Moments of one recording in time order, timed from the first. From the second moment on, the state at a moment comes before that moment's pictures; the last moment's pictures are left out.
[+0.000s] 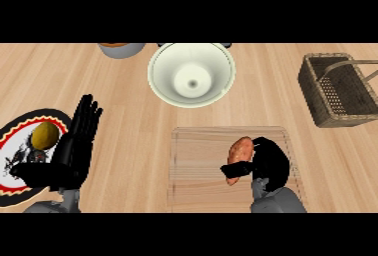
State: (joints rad) left arm -0.05 0.30 -0.24 -1.64 0.27 0.35 -0.06; right arm -0.16 0.00 0.35 -1.48 0.96 -0.10 1.22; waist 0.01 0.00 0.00
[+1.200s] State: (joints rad) left arm -0.03 0.26 -0.21 -1.64 0.23 0.32 -0.05; right arm -0.29 -0.19 0.63 -1.54 0.94 0.11 0.65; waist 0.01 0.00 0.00
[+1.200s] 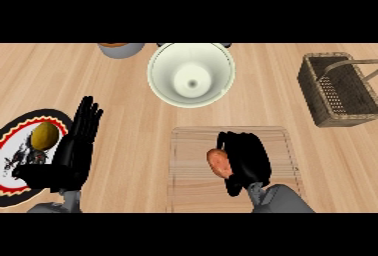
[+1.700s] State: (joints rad) left arm -0.01 0.27 -0.19 -1.66 0.23 0.32 -0.04; right arm -0.22 -0.20 0.53 -2.01 0.80 0.08 0.60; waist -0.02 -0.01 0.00
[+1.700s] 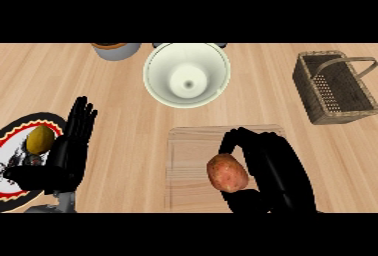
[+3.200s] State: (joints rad) left arm -0.01 0.21 -0.14 -1.67 0.17 0.25 -0.02; right arm -0.42 -0.42 -0.30 -2.14 0.43 0.52 0.68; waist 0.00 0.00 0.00
